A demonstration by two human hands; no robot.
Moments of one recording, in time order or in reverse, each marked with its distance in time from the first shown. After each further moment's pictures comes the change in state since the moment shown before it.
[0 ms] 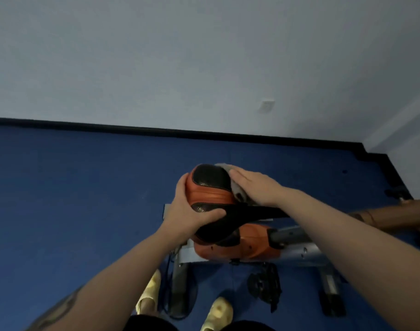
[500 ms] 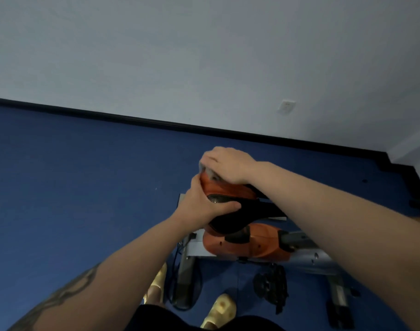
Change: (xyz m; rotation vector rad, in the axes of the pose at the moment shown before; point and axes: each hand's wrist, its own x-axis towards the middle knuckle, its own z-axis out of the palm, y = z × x) left_hand -0.001 0.003 -0.001 0.080 -0.007 -0.088; right_hand 0.054 -0.079 0.010 -0.290 -0.048 -0.245
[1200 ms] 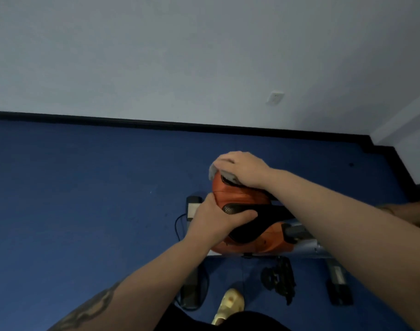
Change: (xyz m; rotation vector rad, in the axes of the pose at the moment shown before) left_hand 0.003 -0.007 -0.001 -0.024 -0.050 -0.041; right_hand -0.001 0.002 -0.003 0.233 0.107 0.106
